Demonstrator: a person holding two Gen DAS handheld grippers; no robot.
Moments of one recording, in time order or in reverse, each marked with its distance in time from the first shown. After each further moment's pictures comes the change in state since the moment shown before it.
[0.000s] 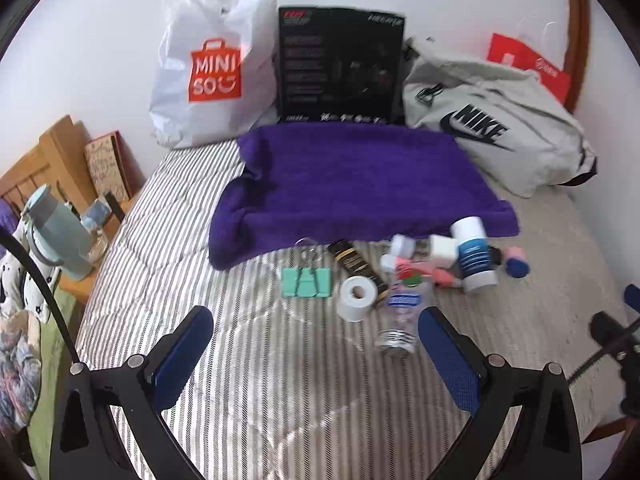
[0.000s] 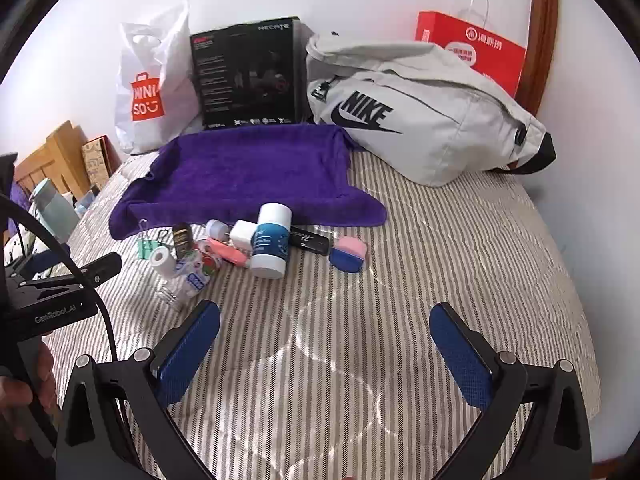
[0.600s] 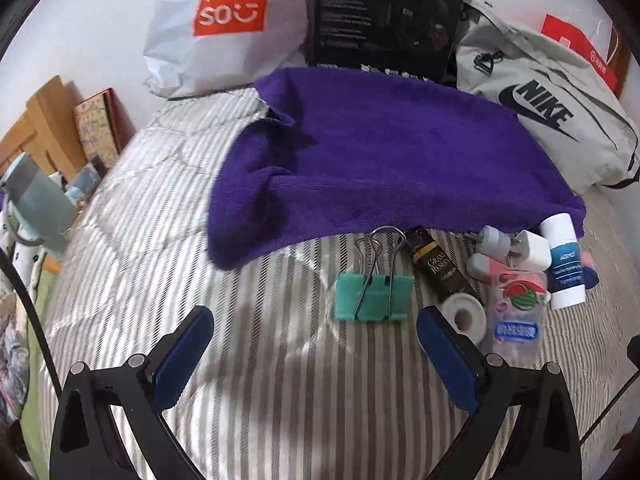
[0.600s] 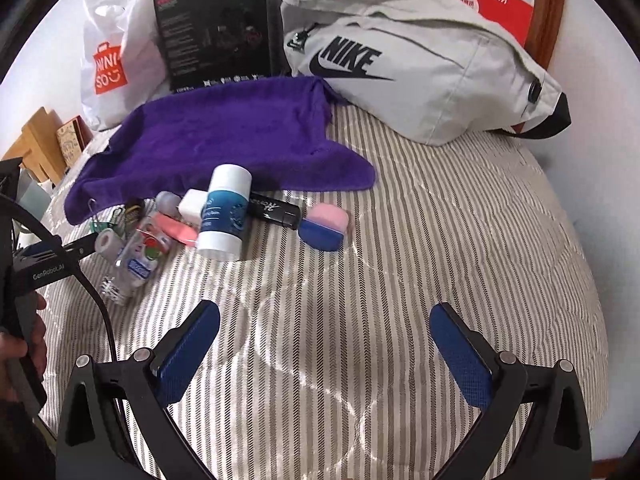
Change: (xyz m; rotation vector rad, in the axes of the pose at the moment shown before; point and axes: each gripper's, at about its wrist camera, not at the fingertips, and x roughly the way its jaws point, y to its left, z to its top) left arm 0.093 0.033 0.007 -0.034 0.110 0.003; right arm 0.065 -0.018 -0.001 0.017 0.125 -0.031
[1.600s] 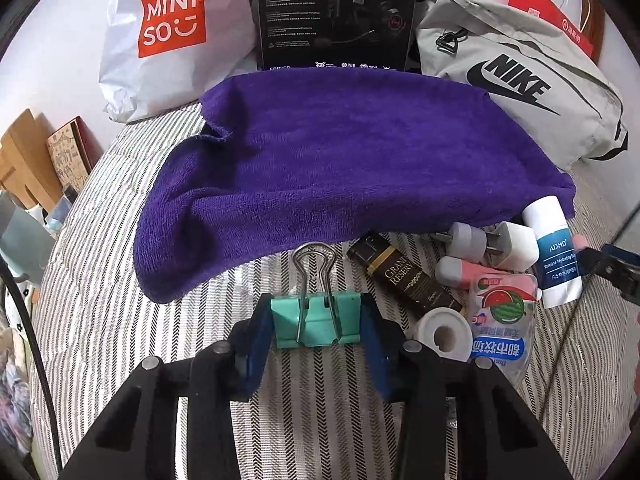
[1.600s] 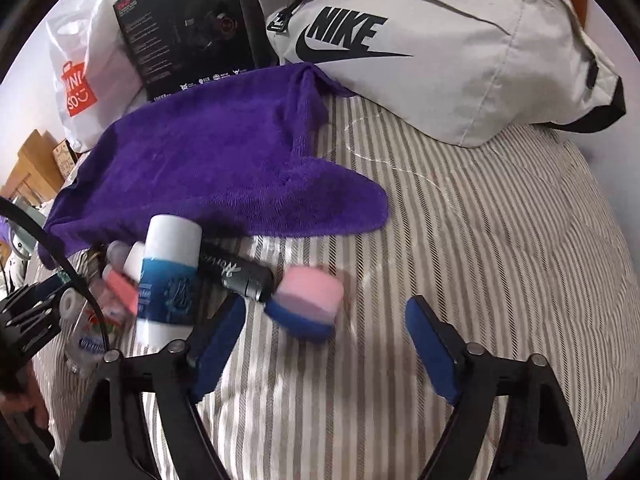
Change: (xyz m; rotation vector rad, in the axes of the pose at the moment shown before) left arm 0.014 -0.035 0.005 0.099 -0.018 -0.032; right arm 0.083 -0.018 0.048 0.041 0.030 0.101
